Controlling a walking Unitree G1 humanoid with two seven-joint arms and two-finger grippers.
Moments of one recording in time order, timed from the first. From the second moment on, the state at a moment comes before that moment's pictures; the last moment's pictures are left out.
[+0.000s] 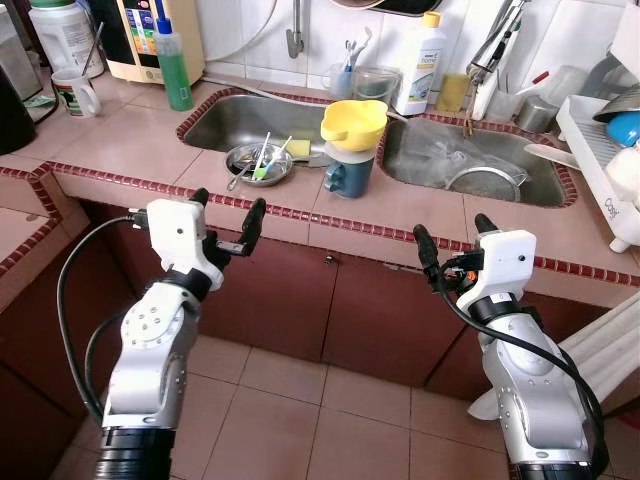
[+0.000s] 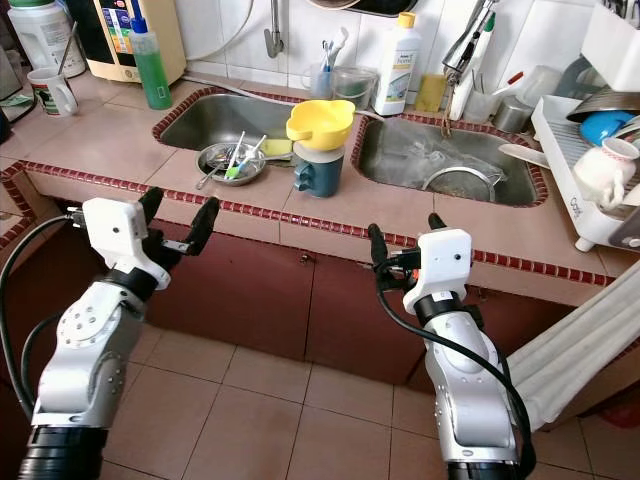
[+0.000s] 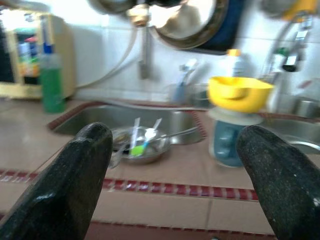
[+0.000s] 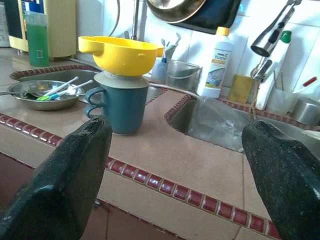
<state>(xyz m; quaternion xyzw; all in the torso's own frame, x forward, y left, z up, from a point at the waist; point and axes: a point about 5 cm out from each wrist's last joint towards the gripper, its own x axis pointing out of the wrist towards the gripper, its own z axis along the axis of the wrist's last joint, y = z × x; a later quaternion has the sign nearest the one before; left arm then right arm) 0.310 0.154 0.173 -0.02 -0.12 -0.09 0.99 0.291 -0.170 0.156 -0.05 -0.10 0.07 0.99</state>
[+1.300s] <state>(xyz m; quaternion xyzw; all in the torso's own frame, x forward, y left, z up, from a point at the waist) 0.305 0.137 0.193 0.00 -0.16 -0.21 0.96 0.288 -0.177 0.161 -0.07 -0.11 0.05 0.99</state>
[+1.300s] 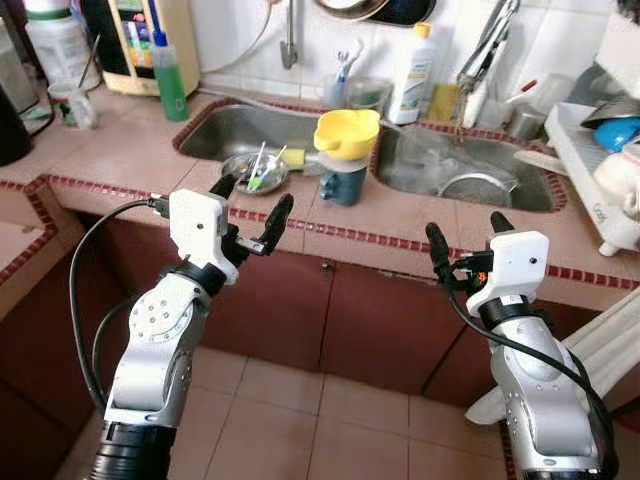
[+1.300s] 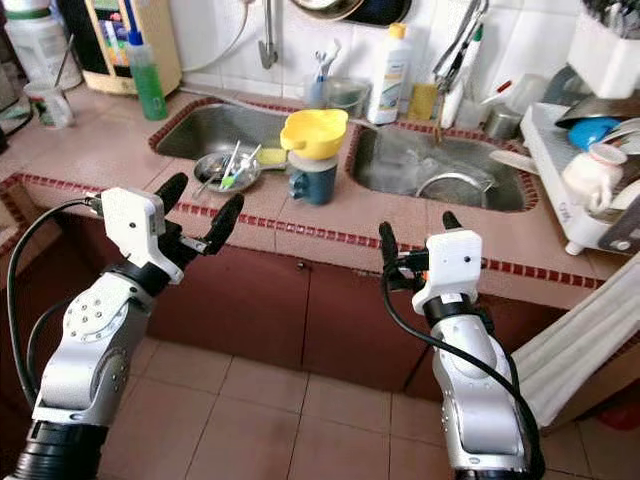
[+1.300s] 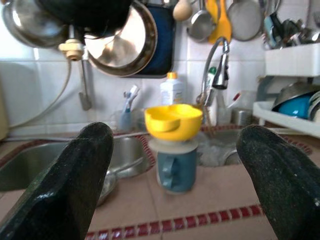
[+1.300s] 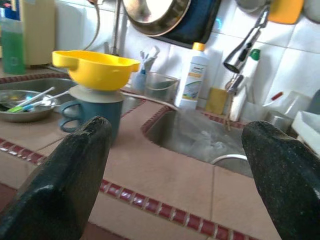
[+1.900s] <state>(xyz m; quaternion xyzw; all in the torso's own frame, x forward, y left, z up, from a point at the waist) 0.304 0.127 0.198 -0.01 -0.16 -0.23 0.96 0.288 -0.185 0.165 -0.08 -0.12 0.04 0.99</state>
